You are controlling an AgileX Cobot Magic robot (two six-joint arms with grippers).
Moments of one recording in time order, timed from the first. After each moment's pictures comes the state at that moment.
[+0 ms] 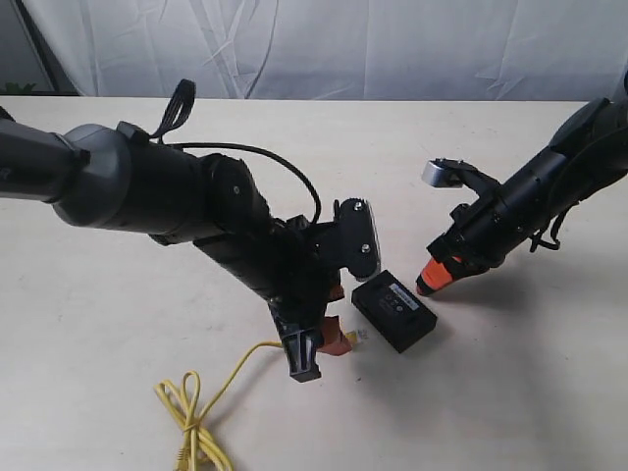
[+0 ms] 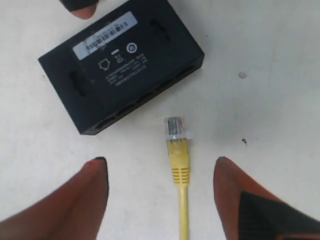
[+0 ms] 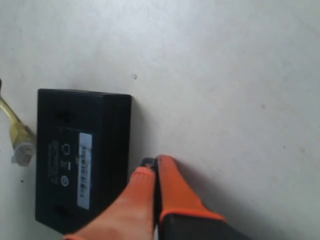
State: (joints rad) left arm -0.76 1.92 -1.07 -0.74 0.46 1.37; right arm 0.08 2.11 -1.14 0.82 0.97 -1.12
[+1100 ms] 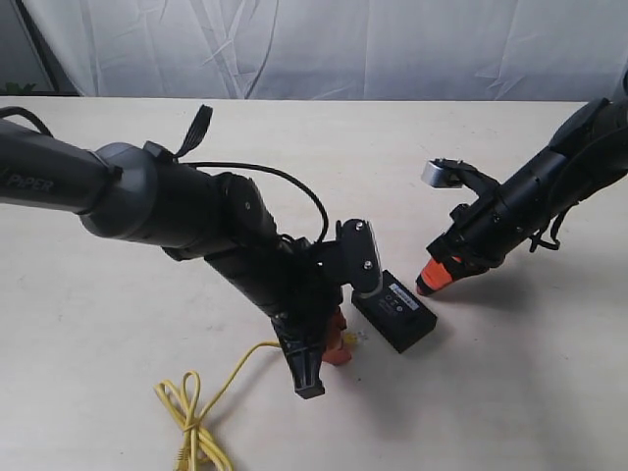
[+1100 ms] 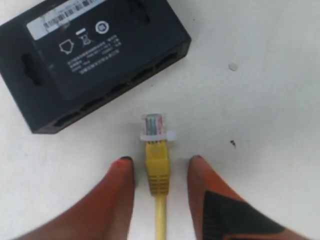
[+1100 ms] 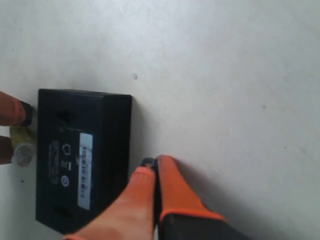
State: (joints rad) left arm -0.76 2.00 -1.07 -0.79 0.49 1.39; right arm 0.08 2.11 -1.14 0.82 0.97 -1.12
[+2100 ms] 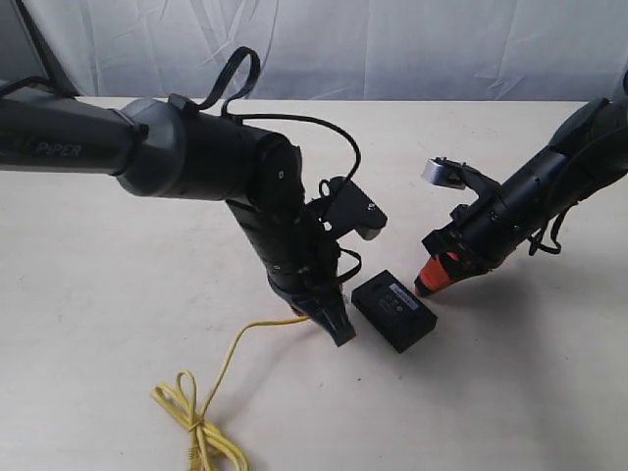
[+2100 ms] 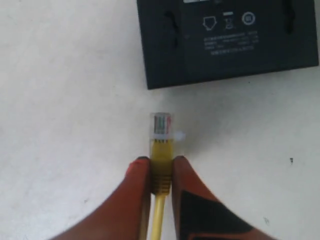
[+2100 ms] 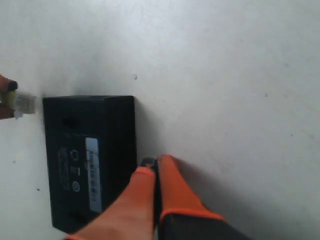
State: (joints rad) left arm -0.77 2.03 -1.29 -0.26 0.68 0.47; right arm 0.09 2.11 -1.14 0.82 0.99 -1.01
